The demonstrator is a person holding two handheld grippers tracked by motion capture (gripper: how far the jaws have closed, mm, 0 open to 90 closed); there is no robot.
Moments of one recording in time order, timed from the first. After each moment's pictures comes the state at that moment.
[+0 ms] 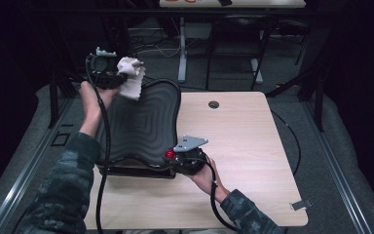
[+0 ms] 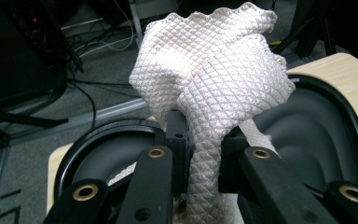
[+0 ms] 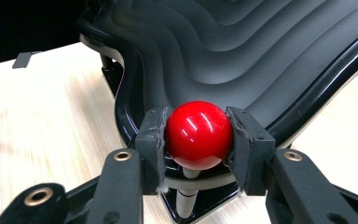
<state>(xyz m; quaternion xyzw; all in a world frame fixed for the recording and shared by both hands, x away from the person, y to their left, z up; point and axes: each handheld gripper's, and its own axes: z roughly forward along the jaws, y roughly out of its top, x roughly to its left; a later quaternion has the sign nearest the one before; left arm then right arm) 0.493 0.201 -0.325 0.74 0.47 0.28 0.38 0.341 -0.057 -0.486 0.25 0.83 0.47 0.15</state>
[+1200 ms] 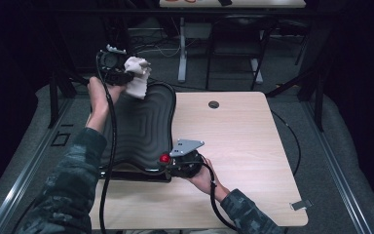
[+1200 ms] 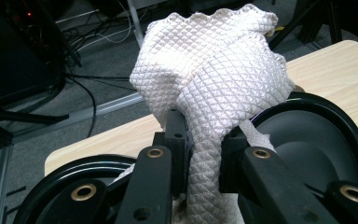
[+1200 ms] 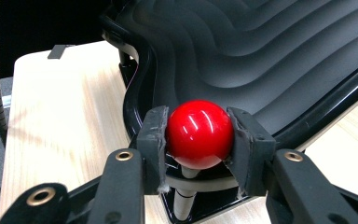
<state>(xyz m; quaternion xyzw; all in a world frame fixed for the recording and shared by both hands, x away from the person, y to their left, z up) 0.503 0.190 -0.326 0.76 0.47 0.28 0.35 0.338 -0.050 -0.488 0.19 0.85 0.48 0.14</state>
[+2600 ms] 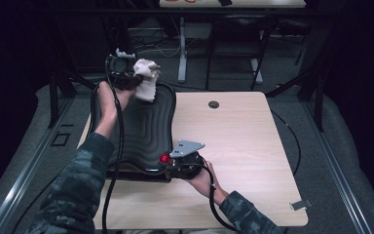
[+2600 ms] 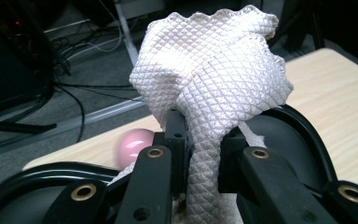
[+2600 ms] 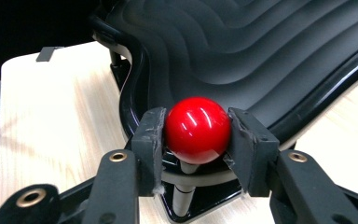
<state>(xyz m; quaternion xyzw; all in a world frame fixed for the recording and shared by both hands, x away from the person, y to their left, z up) 0.494 0.159 -0.341 0.76 0.46 0.27 0.37 0.330 -0.051 -0.485 0.21 0.84 0.48 0.15</state>
